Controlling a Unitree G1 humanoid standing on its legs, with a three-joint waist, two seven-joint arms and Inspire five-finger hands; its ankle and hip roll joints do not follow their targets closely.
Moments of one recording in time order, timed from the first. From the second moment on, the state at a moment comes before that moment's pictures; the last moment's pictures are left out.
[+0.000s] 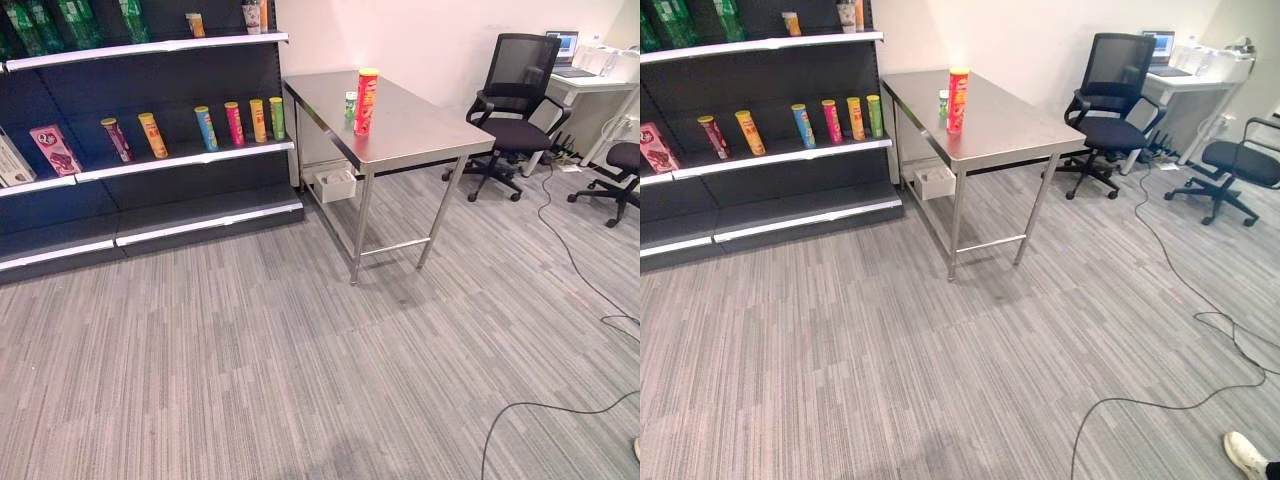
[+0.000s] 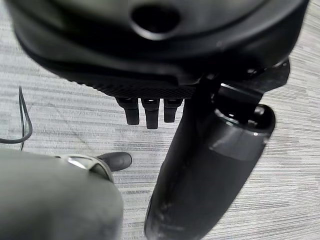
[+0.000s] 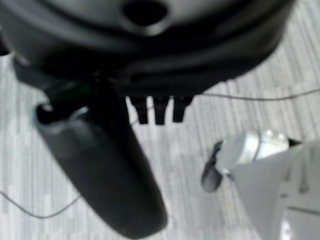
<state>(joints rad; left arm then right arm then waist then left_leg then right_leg) 0.02 0.17 -0.03 1.35 -0.47 -0.04 0.09 0.03 -0.18 -0.34 1.48 1.02 -0.02 -0.15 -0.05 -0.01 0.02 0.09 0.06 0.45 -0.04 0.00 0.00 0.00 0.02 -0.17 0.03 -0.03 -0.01</state>
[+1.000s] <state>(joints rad) 0.03 0.18 -0.07 1.37 -0.38 -0.04 0.03 0.06 -0.19 -0.24 1.48 0.84 -0.03 -0.13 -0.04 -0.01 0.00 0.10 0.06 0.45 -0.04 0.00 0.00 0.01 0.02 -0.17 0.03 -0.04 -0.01</state>
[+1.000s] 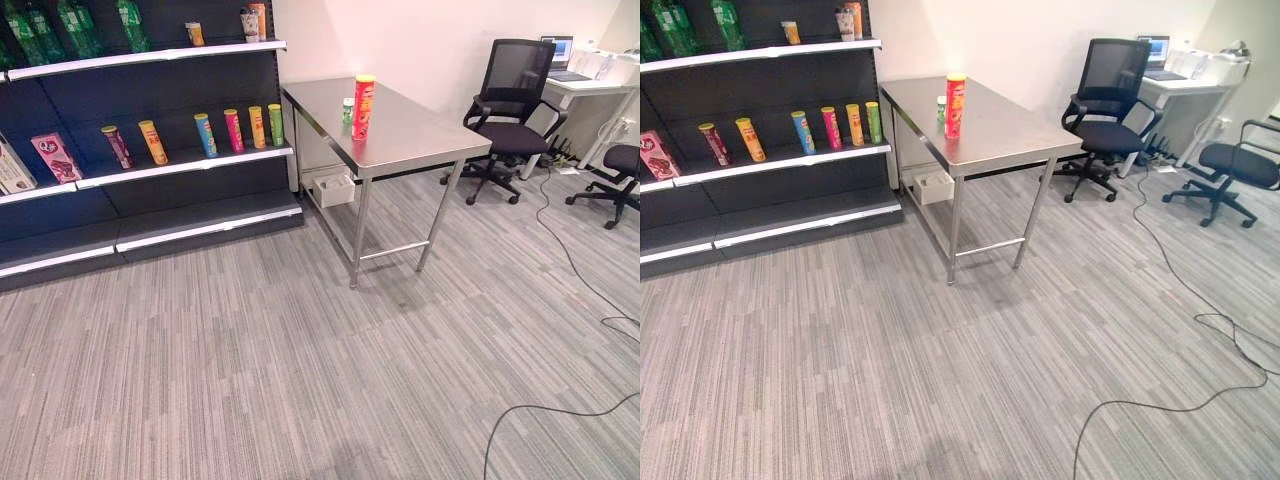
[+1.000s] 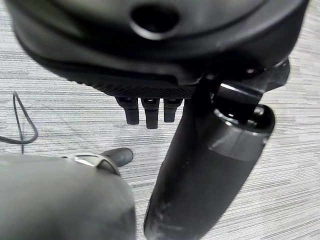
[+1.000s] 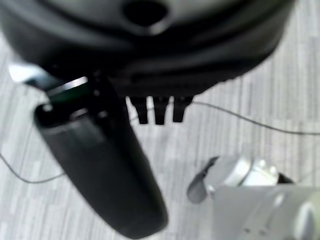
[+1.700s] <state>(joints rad) 0.03 0.19 -0.09 1.36 -0.31 -0.04 0.03 0.07 -0.19 -0.21 1.46 0.83 -0.04 -0.12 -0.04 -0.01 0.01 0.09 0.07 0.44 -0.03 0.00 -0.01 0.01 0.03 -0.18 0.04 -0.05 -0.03</state>
